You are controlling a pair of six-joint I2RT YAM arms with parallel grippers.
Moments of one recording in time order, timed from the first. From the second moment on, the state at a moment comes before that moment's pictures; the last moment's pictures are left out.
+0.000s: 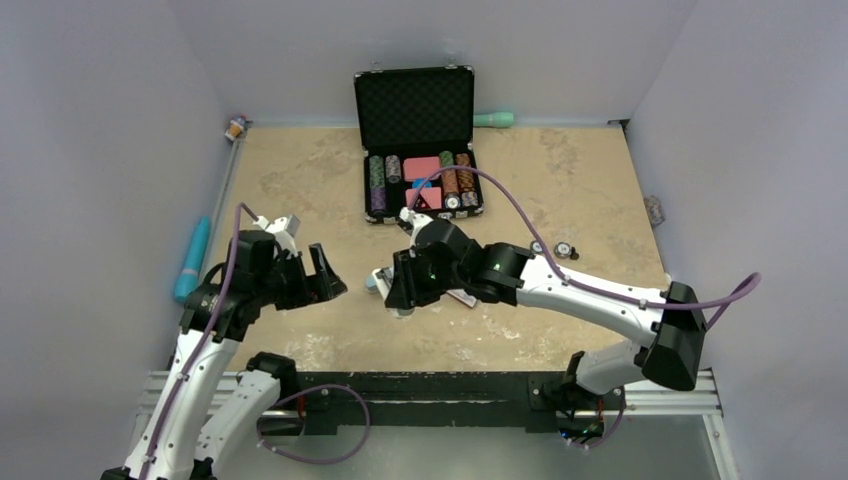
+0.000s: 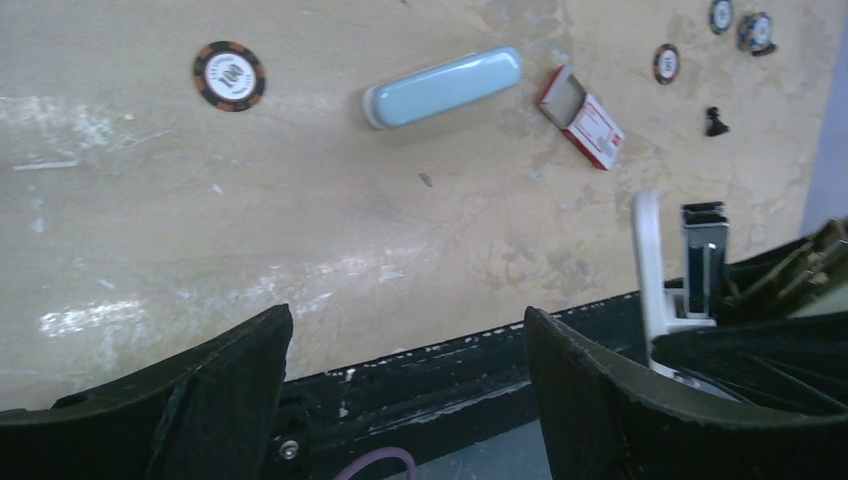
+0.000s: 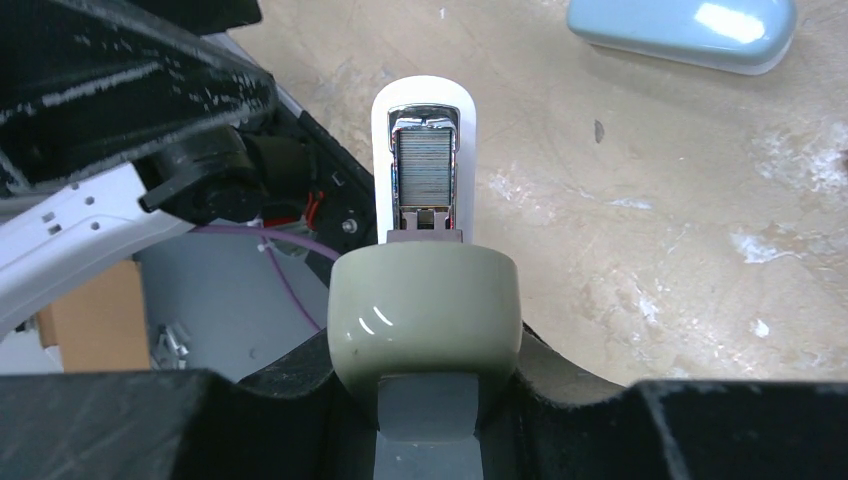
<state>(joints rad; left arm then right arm) -0.24 0.69 0.87 -1.03 0.21 -0.50 1.09 1.39 1.17 -0.48 -0.10 0.73</state>
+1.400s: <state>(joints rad) -0.18 0.78 1.03 -0.33 0.81 -0.86 0.78 1.38 1.33 -0.16 -0.80 0.81</state>
